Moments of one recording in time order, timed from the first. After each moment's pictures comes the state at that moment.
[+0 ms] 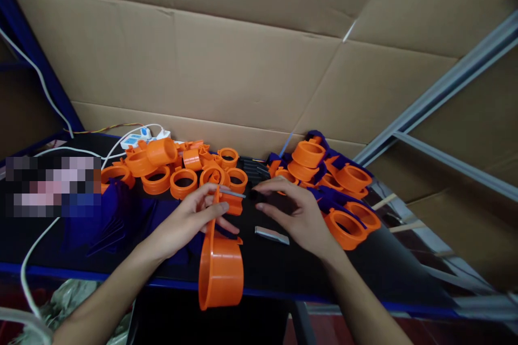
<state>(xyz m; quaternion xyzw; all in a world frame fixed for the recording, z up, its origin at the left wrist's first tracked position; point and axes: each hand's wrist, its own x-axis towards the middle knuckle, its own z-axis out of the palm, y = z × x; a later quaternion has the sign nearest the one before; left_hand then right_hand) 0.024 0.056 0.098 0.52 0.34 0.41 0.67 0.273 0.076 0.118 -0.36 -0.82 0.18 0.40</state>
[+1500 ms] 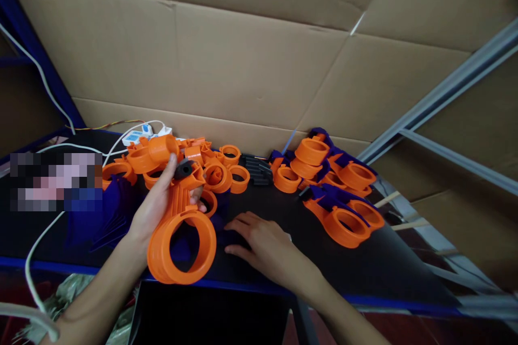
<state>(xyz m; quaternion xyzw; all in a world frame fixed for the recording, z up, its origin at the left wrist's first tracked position) -0.001 0.062 0.110 0.25 0.24 0.56 0.75 0.228 0.041 0.091 -0.43 -0.89 0.10 0.05</state>
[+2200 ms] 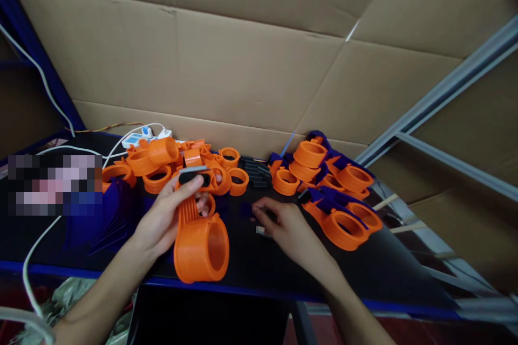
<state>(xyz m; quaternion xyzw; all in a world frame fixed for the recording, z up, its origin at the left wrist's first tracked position) 0.010 0.055 0.108 0.30 0.25 0.58 0.71 0.258 0.058 0.101 -0.53 -0.77 0.24 0.25</state>
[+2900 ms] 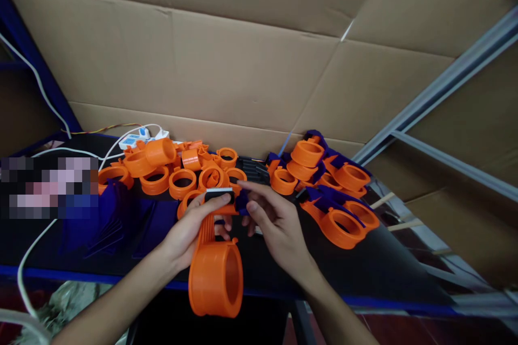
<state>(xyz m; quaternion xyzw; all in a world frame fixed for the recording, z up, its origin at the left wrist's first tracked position) 0.049 0.051 0.088 0.25 0.28 0.50 0.78 0.222 0.046 0.109 -0.38 -0.68 0.39 0.50</state>
